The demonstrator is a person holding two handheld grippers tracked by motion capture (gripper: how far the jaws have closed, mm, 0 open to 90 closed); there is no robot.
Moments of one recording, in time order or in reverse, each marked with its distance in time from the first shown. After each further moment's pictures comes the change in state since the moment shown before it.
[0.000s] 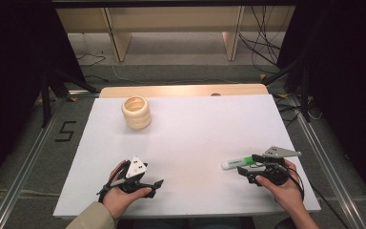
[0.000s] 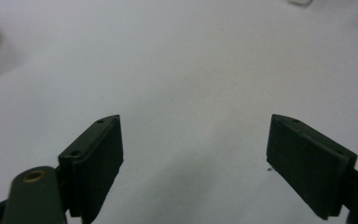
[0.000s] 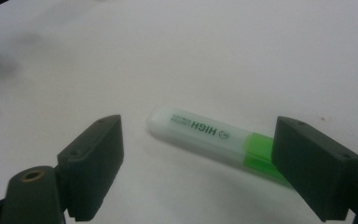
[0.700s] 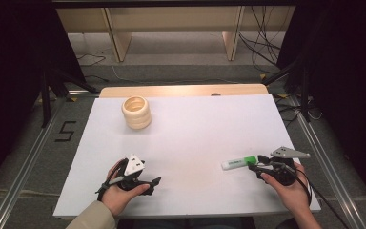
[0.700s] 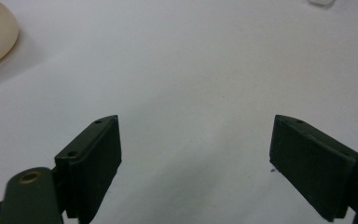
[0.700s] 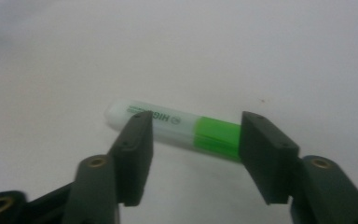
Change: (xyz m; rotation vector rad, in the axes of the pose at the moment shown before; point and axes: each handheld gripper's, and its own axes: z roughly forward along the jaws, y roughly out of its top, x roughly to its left) left arm 0.008 0.000 0.002 -0.004 0.030 -0.011; right arm -0.010 -0.004 -0.016 0.014 -0.138 0.035
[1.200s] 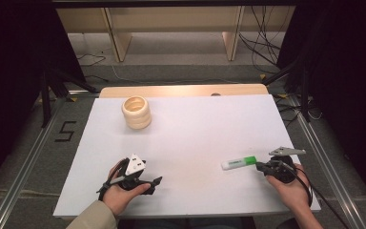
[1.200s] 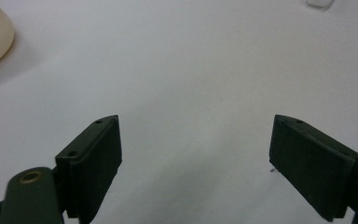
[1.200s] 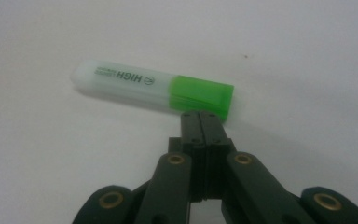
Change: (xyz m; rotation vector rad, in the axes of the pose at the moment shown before) left arm -0.001 0.001 0.002 -0.001 -0.004 0.007; right arm -0.008 -0.002 0.007 0.164 -0.061 0.024
